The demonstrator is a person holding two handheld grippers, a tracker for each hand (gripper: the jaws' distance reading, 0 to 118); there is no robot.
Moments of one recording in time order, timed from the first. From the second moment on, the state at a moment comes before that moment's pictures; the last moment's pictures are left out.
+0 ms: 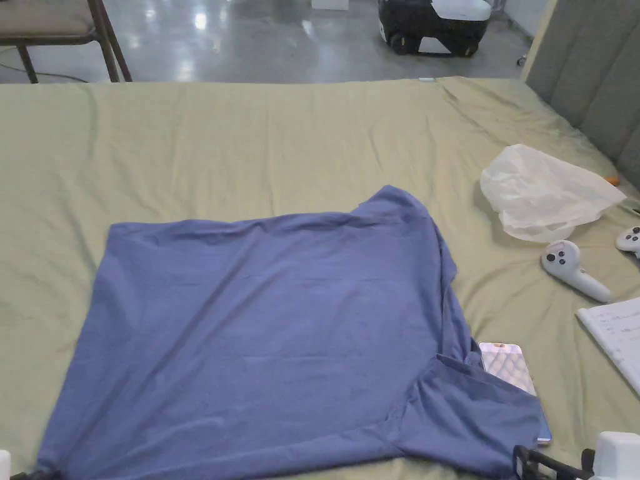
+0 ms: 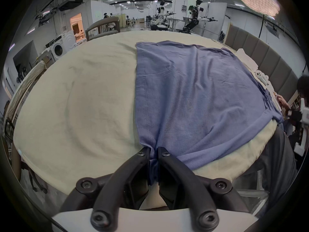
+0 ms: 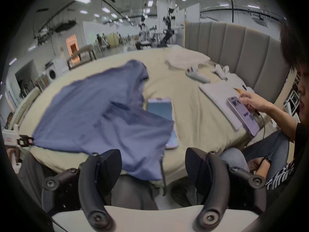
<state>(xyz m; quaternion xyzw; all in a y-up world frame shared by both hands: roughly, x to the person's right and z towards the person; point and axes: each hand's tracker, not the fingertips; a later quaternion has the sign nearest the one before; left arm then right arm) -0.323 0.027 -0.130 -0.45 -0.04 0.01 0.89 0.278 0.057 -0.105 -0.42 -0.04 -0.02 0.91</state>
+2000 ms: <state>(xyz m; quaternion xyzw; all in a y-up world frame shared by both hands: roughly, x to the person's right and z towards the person) -0.308 0.105 -0.212 -0.24 0.01 0.08 0.97 0.219 0.094 -0.235 -0.26 0.05 -0.03 0.96</state>
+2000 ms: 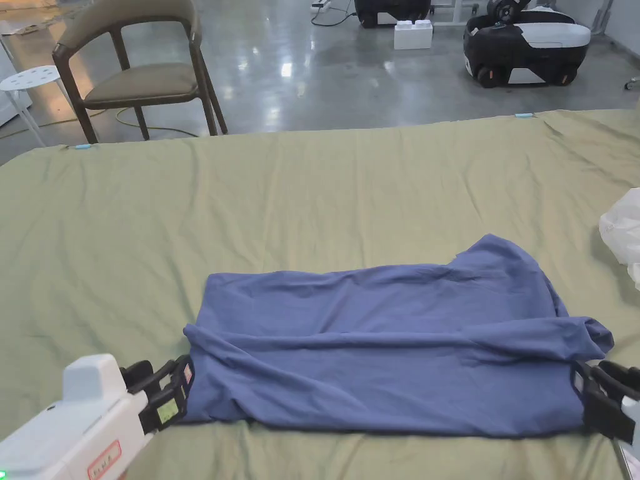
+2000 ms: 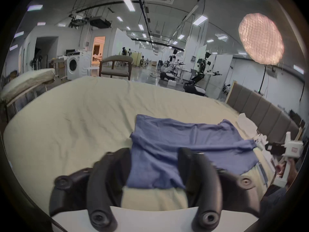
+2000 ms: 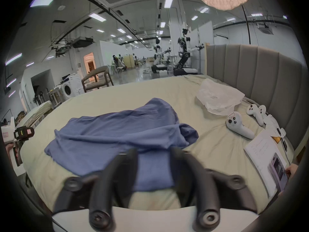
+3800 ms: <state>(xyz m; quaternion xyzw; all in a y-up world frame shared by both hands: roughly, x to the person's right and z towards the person) -0.322 0.038 -0.274 -0.39 -0.01 0.05 0.92 0.213 0.045 -0.307 -0.41 0.04 0.06 0.91</state>
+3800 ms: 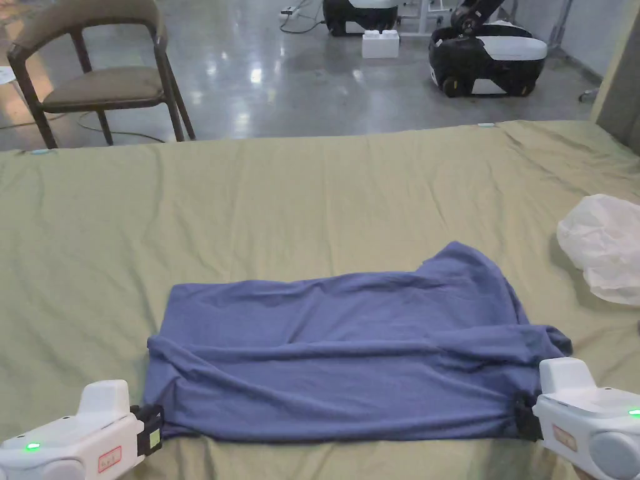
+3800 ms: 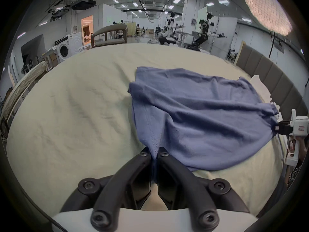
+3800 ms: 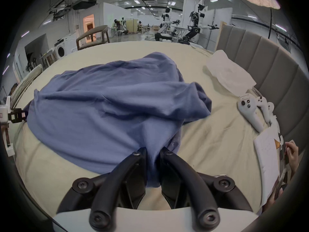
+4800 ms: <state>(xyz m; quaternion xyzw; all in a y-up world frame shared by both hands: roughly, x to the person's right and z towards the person) -0.301 0.123 -0.051 -0.25 0.02 0.04 0.97 0.214 0.107 -0.113 -0.31 0.08 -0.03 0.95</state>
